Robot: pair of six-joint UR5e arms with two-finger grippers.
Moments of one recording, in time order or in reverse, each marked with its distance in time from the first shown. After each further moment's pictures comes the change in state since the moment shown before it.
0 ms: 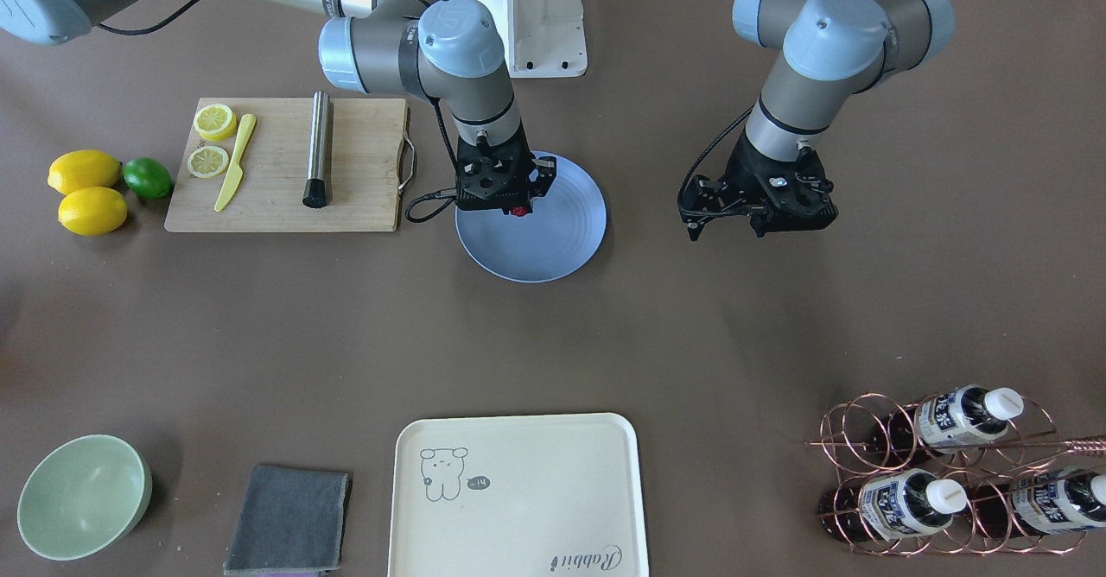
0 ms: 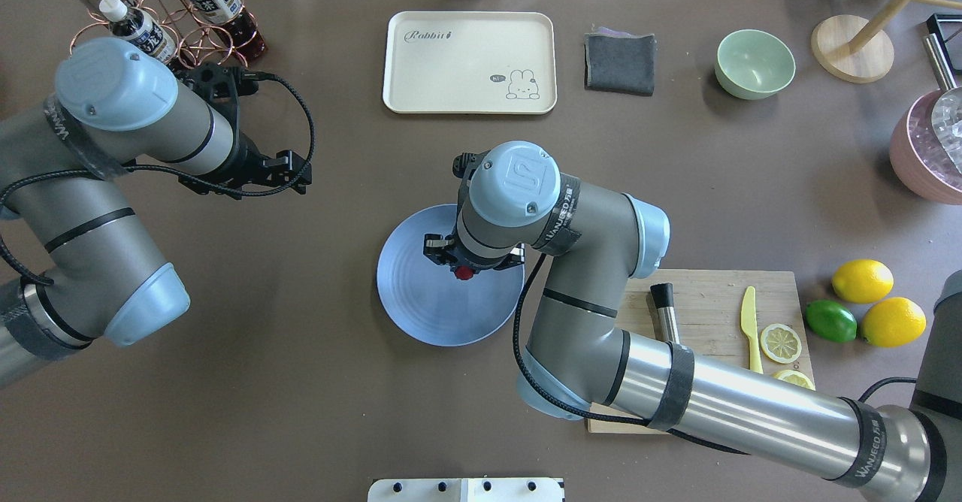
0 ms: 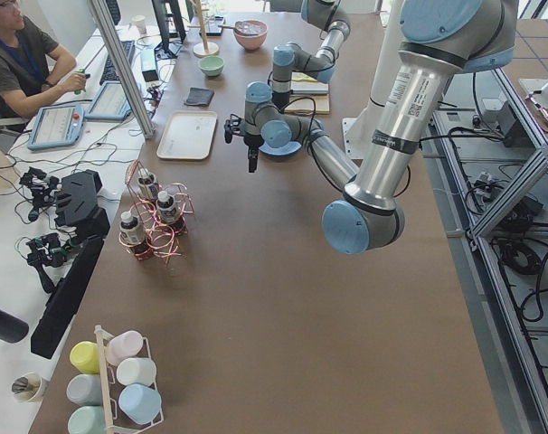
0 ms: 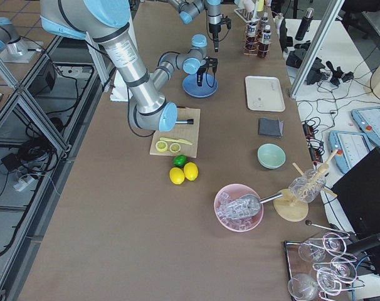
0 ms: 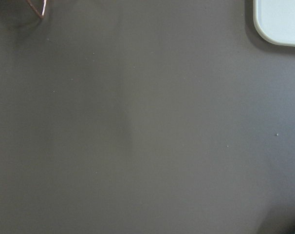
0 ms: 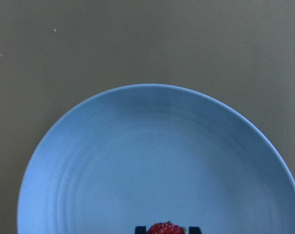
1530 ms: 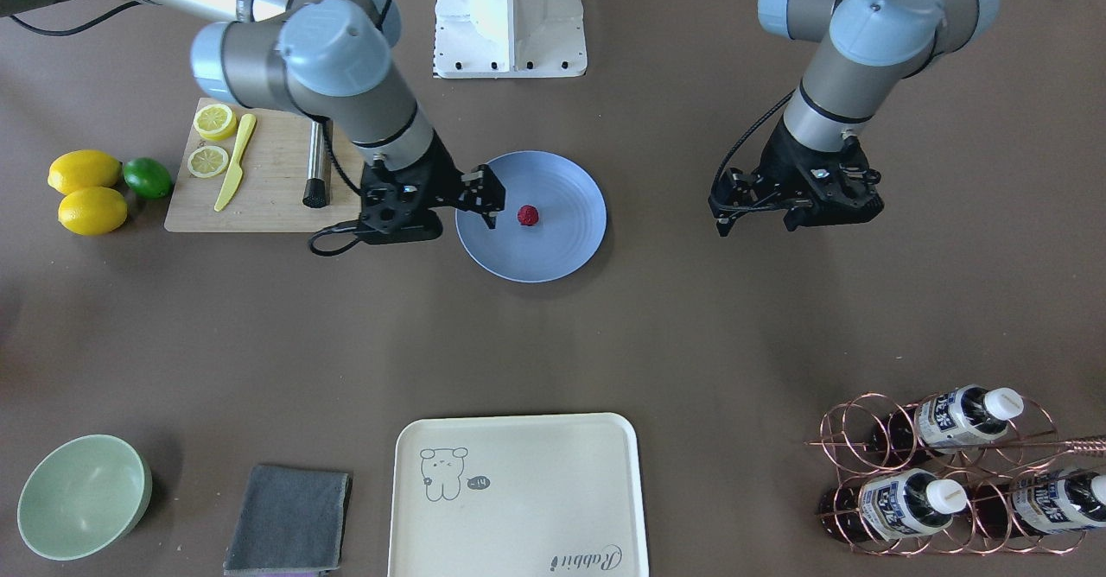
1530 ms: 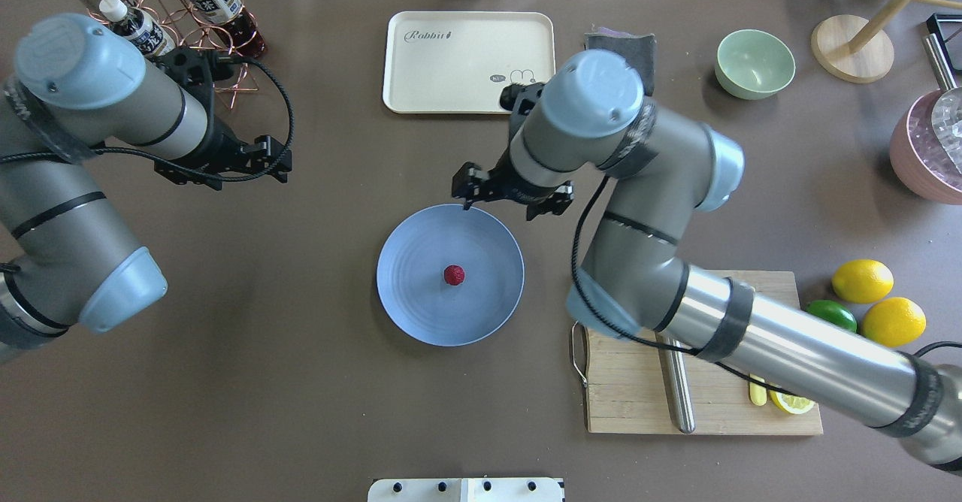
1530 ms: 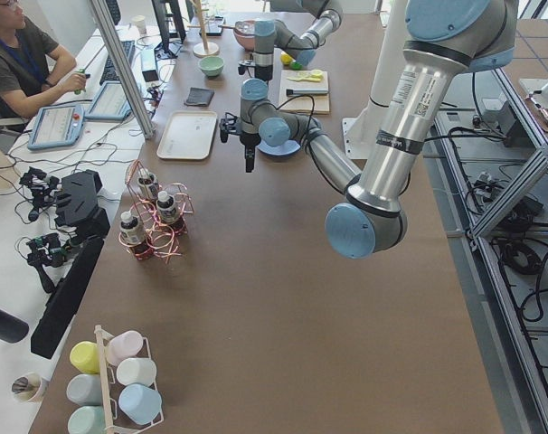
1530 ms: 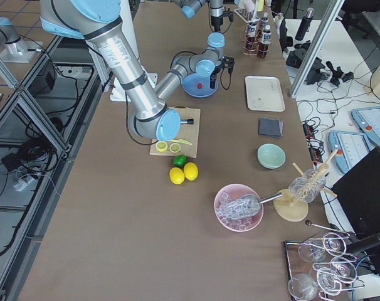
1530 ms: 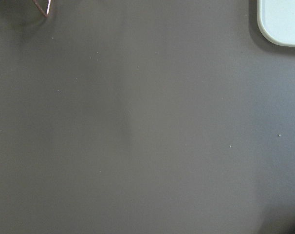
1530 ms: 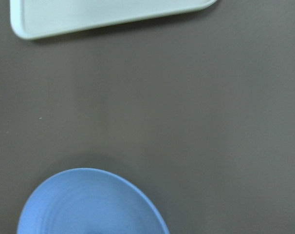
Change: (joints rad) left arm -0.104 0.043 -0.068 0.059 -0.076 0.062; right arm 0.285 -0.159 0.172 -0.019 0.285 -0.156
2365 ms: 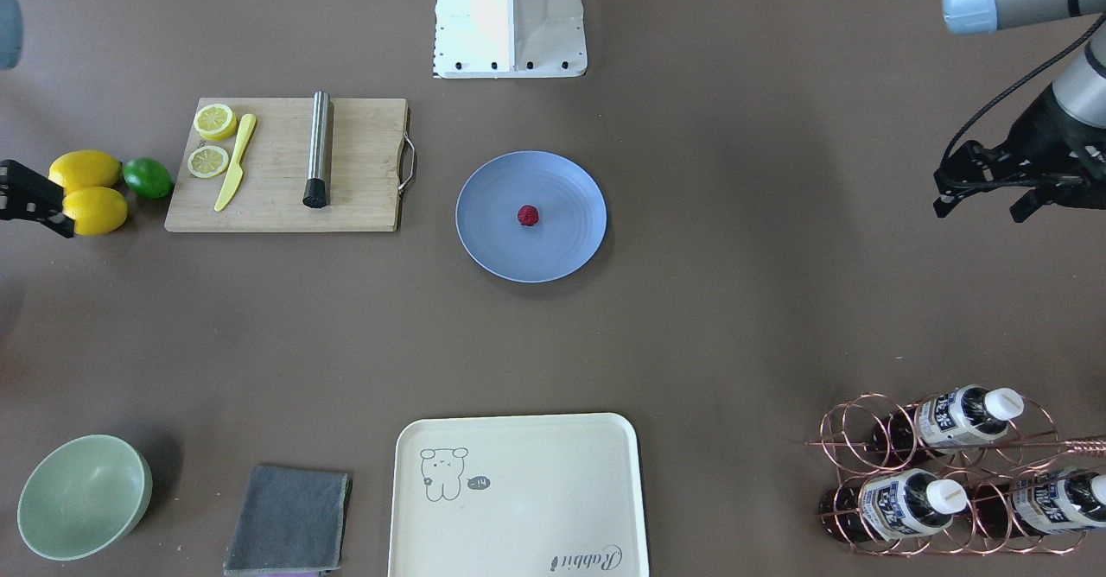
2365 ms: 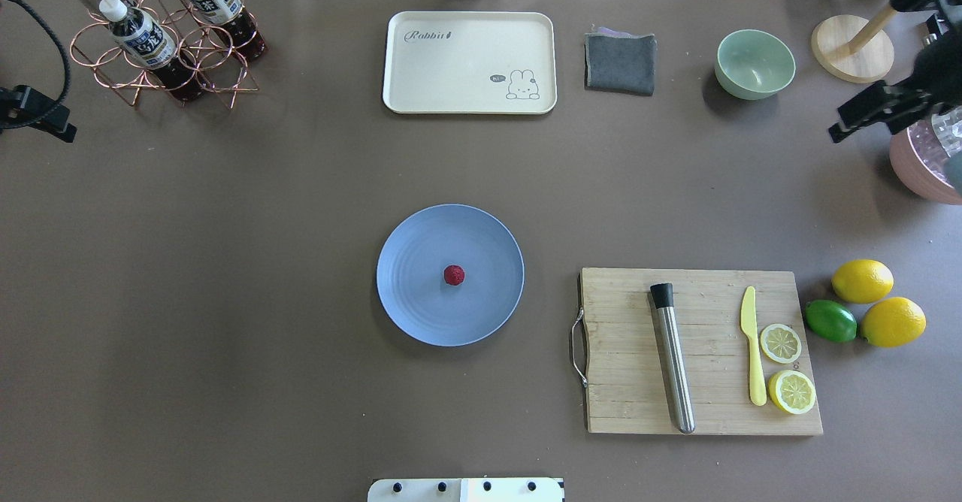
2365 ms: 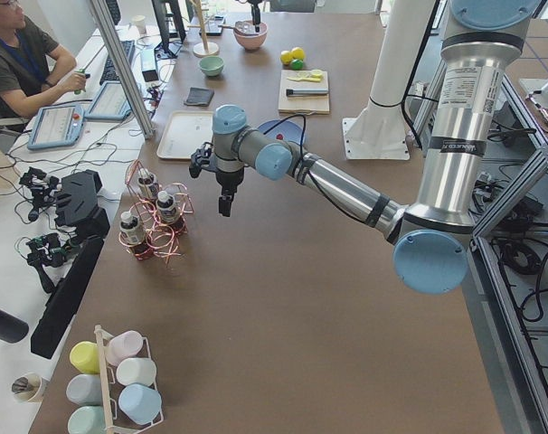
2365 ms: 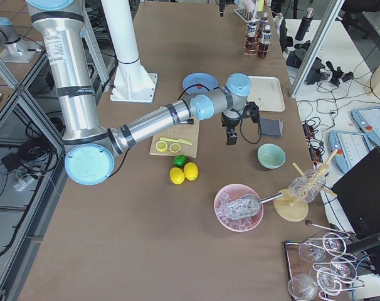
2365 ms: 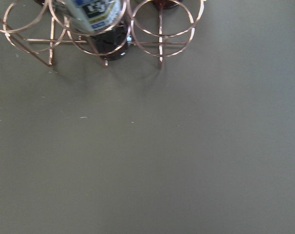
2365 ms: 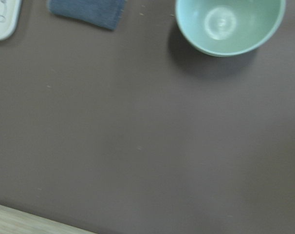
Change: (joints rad) left arm -0.370 0.235 -0.016 0.056 -0.189 0.624; right arm 0.572 -0.461 0.140 -0.285 0.235 -1.048
